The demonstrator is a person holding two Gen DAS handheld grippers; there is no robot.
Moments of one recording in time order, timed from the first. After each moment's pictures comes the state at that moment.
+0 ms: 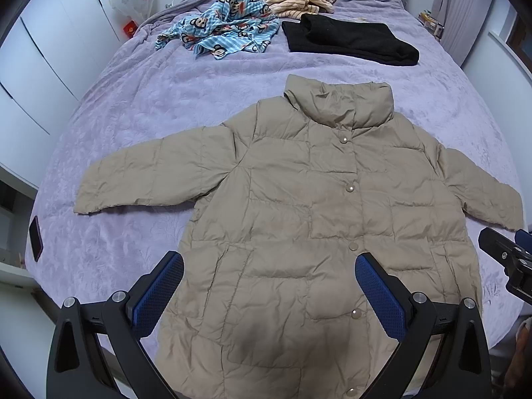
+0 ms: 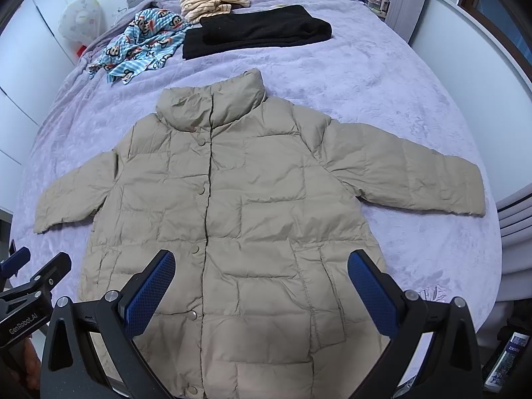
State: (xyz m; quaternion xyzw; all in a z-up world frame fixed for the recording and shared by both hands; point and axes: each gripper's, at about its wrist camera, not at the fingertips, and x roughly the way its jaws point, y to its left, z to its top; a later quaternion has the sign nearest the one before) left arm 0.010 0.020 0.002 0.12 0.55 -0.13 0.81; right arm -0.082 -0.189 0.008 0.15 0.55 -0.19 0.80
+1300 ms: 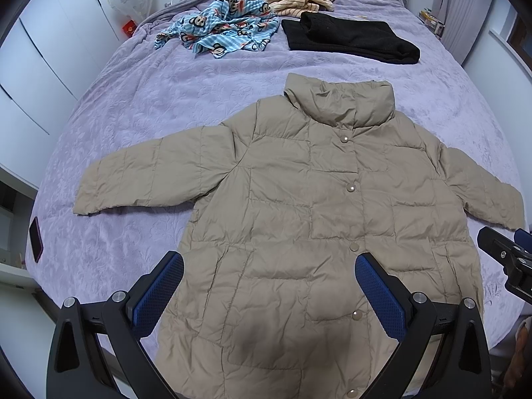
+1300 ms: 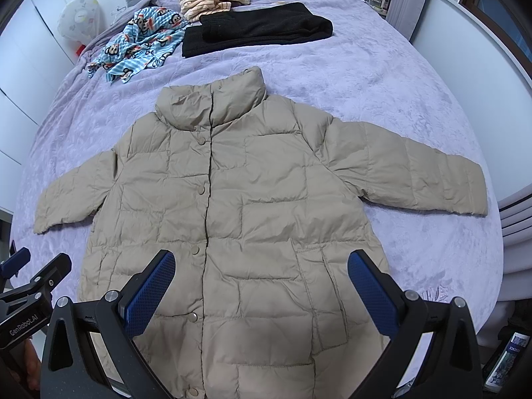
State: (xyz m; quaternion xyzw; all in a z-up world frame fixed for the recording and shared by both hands) left arm 0.012 0.019 0.000 0.12 0.56 -0.13 0.81; right arm -0.081 -0.189 0.007 0.15 0.55 -0.19 0.80
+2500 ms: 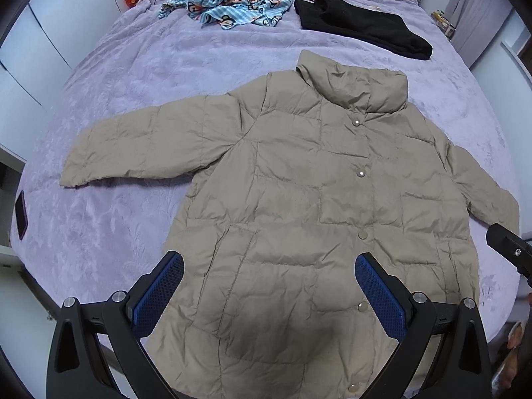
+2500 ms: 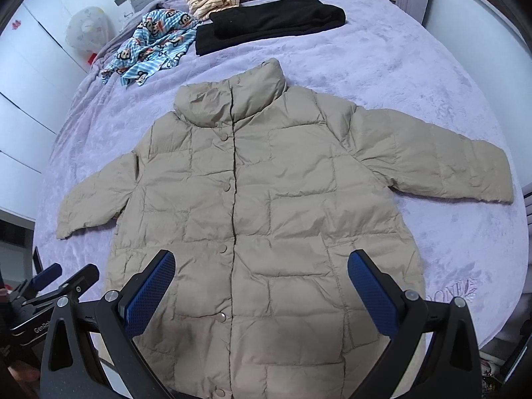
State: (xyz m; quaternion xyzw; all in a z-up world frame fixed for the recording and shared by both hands) left arm 0.027 0.050 -0.032 0.08 0.61 -0.13 0.78; right arm -0.078 -0.181 -0.003 0.21 0.55 -0.15 0.80
